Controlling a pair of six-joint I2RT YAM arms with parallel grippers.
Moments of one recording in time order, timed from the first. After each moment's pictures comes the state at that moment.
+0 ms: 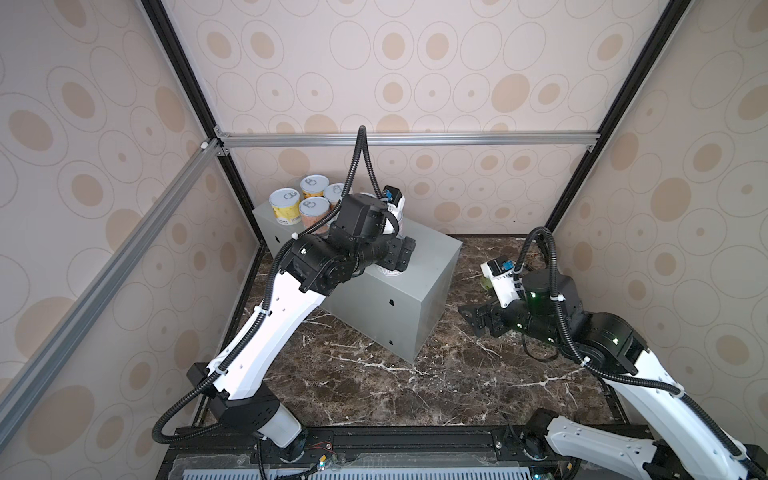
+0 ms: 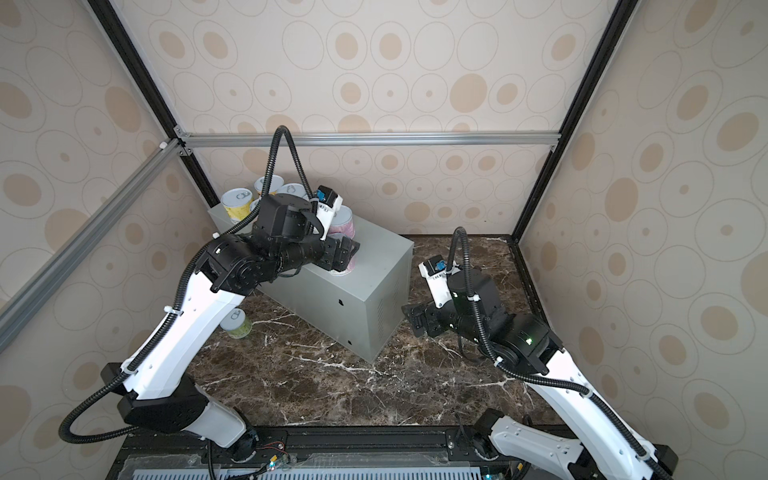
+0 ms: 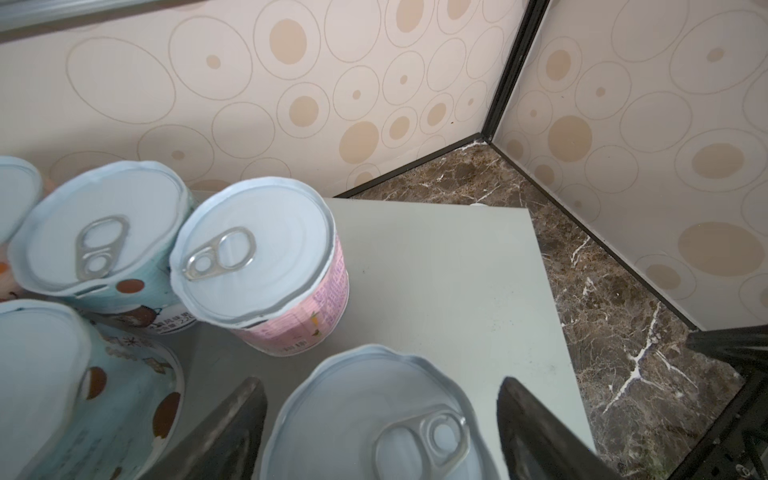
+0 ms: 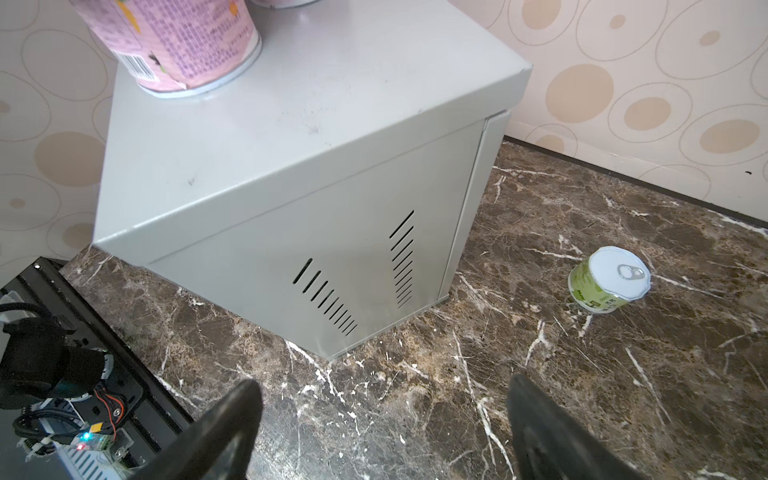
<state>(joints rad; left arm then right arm) -0.74 1.56 2.08 -1.03 -0.18 -0.12 0.73 0.96 1.33 -0.93 0.10 0.17</state>
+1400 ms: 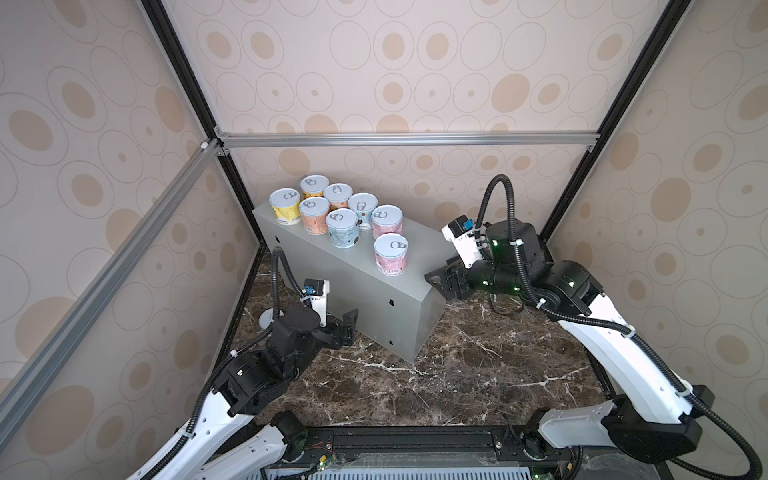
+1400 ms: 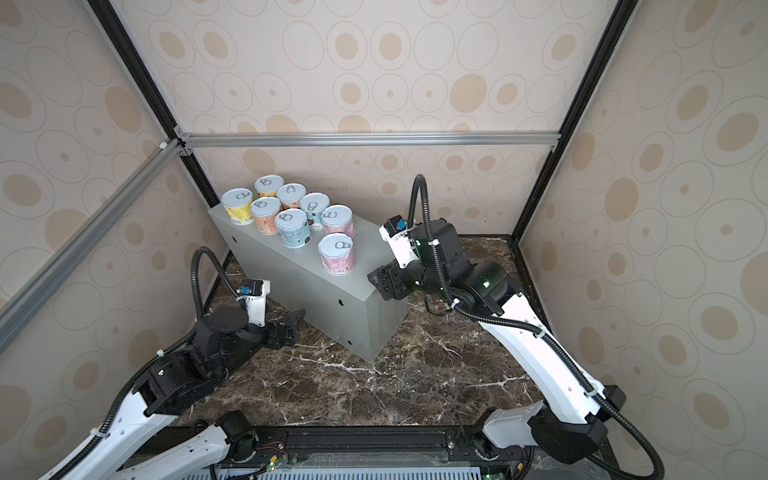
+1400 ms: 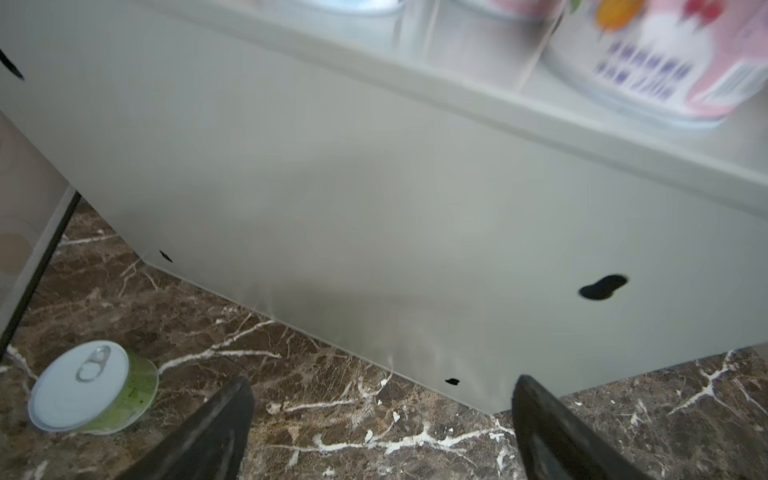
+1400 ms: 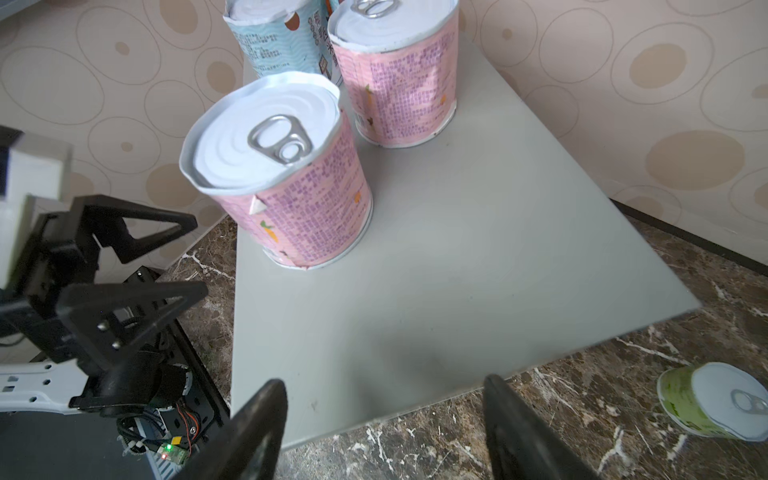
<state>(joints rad) -0.74 0.69 0.88 -0.70 -0.38 -0.40 0.73 1.36 1.74 -0.94 -0.10 0.14</state>
